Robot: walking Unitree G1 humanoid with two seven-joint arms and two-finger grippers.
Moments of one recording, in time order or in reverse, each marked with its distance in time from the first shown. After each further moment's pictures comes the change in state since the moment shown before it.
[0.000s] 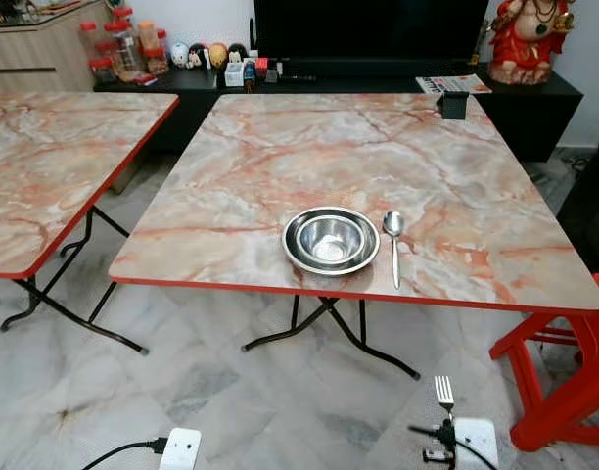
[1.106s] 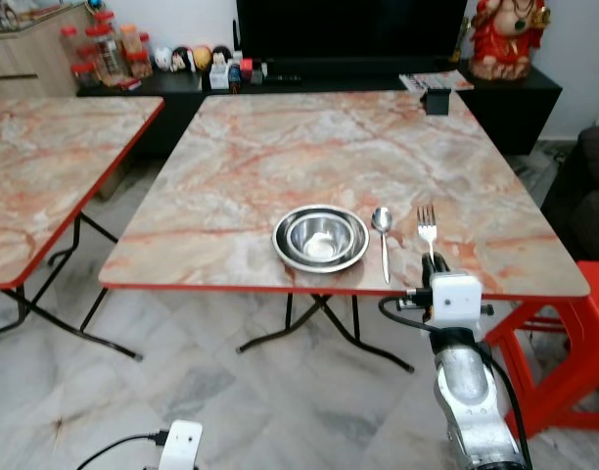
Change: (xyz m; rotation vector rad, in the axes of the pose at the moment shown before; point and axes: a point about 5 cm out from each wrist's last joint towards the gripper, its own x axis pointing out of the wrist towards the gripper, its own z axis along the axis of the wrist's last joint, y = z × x) left arm 0.001 0.002 0.008 0.003 -0.023 0.001; right arm 0.058 0.025 0.214 0.071 -0.630 0.025
